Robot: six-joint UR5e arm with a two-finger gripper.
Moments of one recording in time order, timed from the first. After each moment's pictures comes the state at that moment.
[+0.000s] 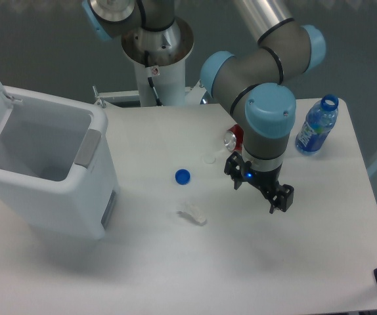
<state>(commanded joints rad) 2.56 -1.98 -1.50 -1.11 1.57 1.26</state>
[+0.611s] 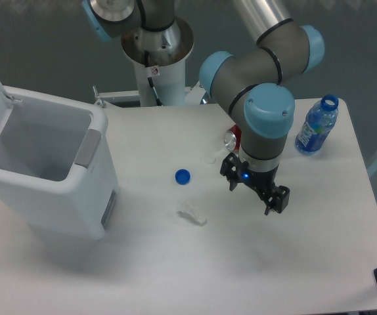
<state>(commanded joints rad) 2.55 -1.94 -1.58 -1.10 1.53 1.25</state>
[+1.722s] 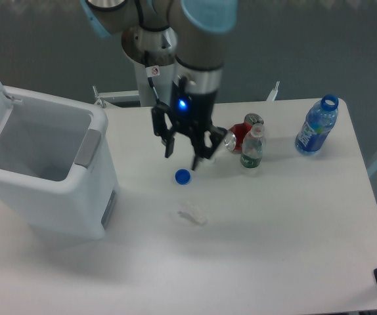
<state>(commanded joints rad) 2.40 -1.55 -1.60 -1.18 1.27 0.82</state>
